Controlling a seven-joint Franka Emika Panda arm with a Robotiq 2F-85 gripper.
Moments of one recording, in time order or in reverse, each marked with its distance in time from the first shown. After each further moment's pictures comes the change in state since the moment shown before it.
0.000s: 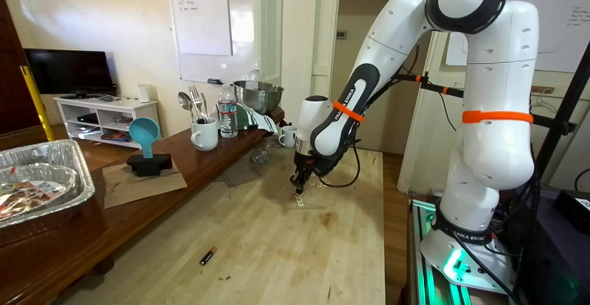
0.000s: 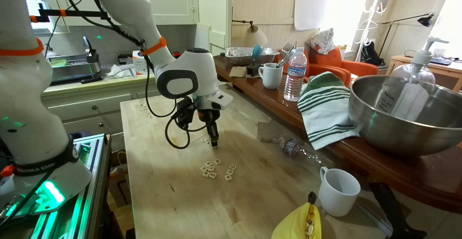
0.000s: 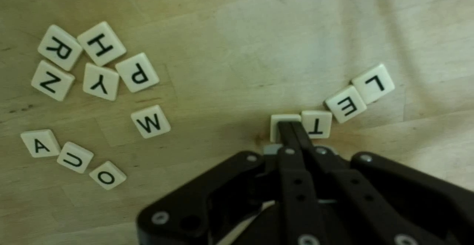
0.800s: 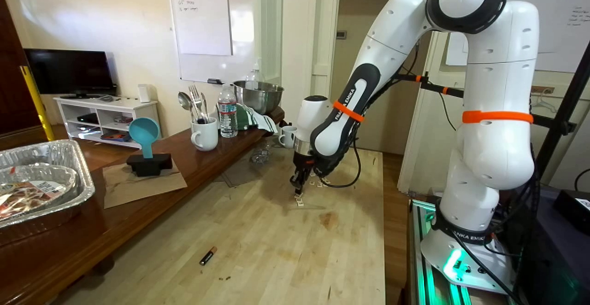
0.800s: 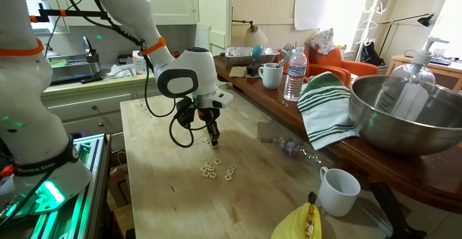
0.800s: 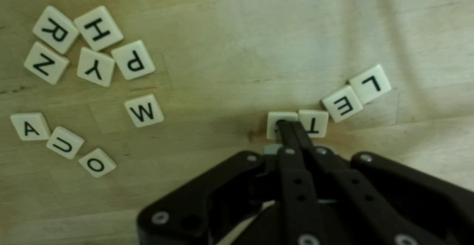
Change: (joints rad) arm 0.001 -0.002 0.008 0.002 -0.010 0.000 -0.044
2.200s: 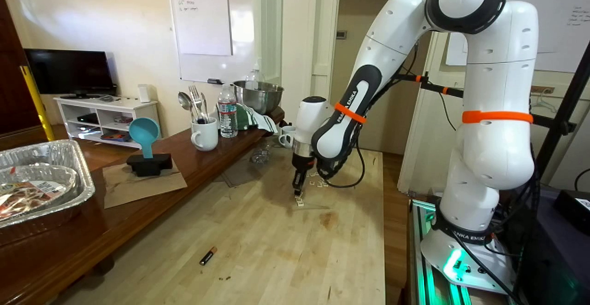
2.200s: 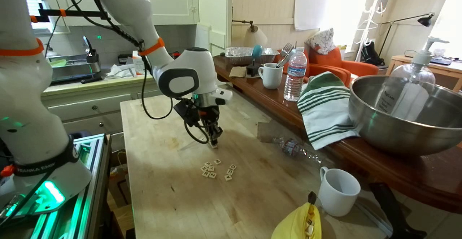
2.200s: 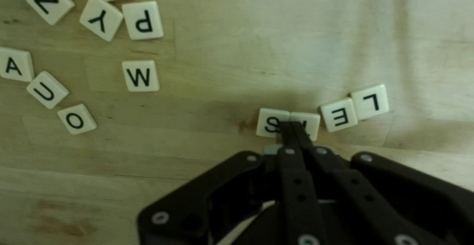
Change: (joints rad) arm -0.001 0.005 0.010 0.003 -0.066 0.000 -0.164
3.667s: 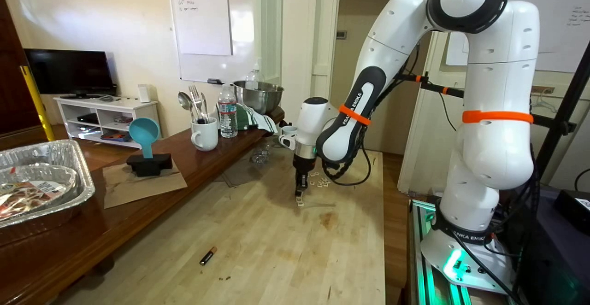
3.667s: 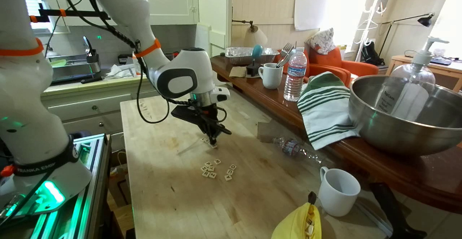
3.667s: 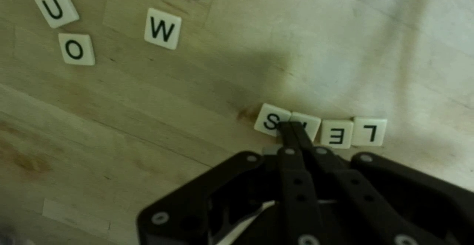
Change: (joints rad) arm -0.012 -0.009 0.010 -0.021 -0.080 0.027 -0.276
